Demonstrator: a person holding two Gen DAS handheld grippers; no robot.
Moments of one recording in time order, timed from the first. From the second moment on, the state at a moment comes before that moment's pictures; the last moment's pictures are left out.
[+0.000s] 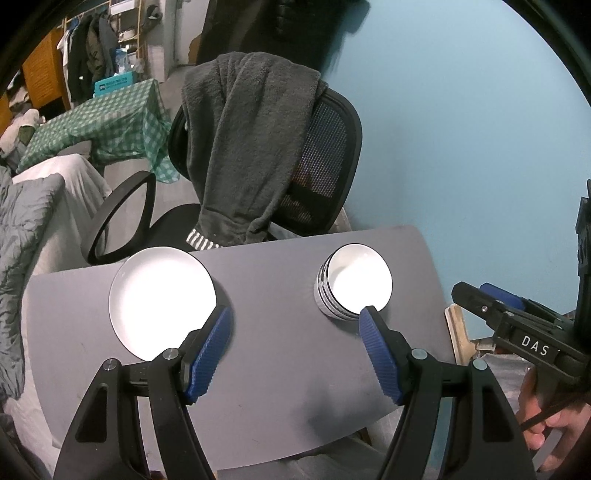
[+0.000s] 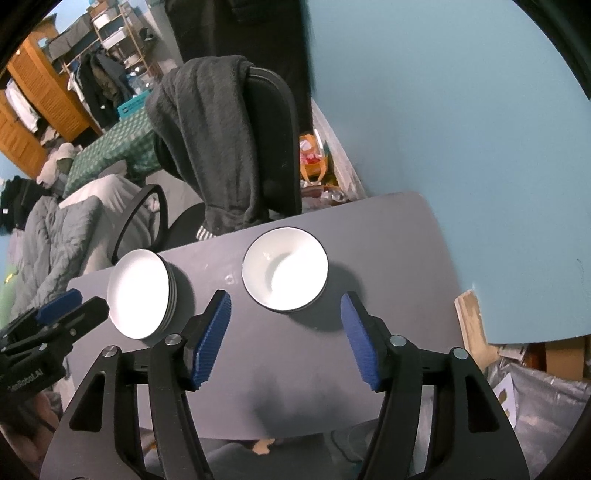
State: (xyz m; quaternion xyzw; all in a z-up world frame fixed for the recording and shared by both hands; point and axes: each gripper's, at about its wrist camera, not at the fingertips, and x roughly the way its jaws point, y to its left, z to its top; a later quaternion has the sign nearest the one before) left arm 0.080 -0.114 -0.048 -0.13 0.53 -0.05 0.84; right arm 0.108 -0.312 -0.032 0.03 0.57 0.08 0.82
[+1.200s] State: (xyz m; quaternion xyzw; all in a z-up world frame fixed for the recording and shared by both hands) left arm 0.164 -0.173 -0.161 -0.12 0.61 -0.10 0.77; right arm 0.188 -0.357 -0.159 -0.01 0.64 0.14 0.75
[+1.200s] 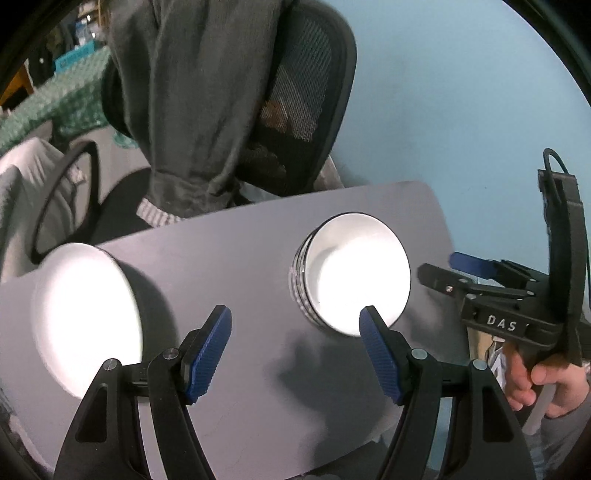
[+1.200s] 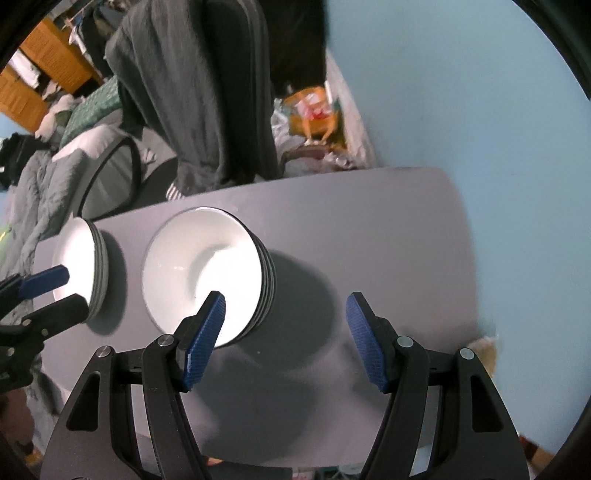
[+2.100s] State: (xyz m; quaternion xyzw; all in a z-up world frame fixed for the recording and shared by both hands) left arm 0.208 -0.189 -0.254 -0.19 0.68 -0.08 0.71; right arm 0.228 -0.342 -0.225 0.01 0.71 0.21 0.67
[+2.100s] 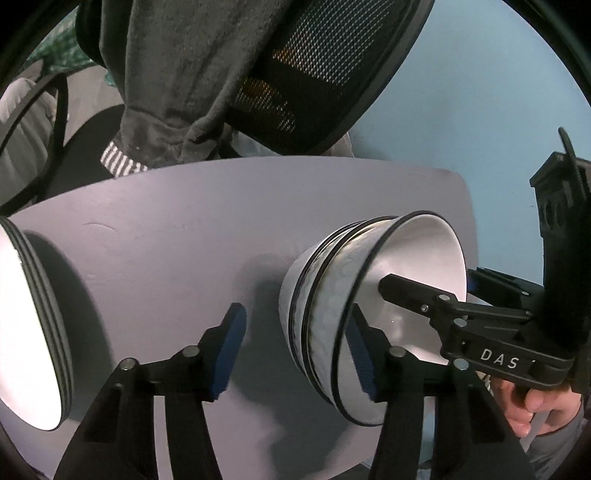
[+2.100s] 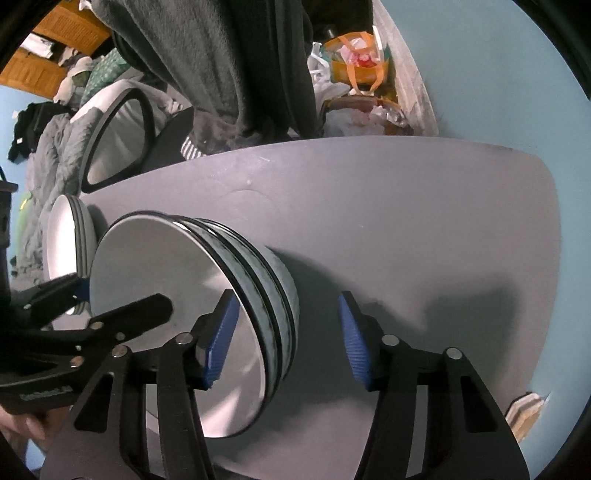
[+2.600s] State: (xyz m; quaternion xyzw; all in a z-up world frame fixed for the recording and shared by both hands) left arm 0.211 -0.190 -0.260 -0.21 0.69 -0.10 0.69; right arm 0.228 -0.336 -0.221 0.00 0.72 0.21 0.66
